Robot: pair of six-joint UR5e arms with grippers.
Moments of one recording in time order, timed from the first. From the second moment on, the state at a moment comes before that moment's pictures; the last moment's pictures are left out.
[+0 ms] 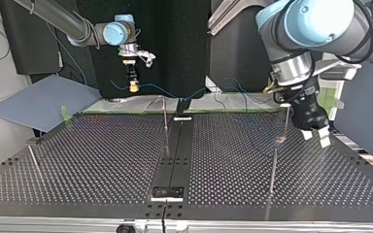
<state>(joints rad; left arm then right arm) -0.22 -1.41 -1.77 -2.92 -2.19 -1.69 2.03 -0.82 1.95 -1.02 1.61 1.49</state>
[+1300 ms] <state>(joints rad) -0.24 -1.50 -1.85 -2.79 -2.15 -1.56 2.03 -0.82 1.95 -1.03 1.61 1.50</state>
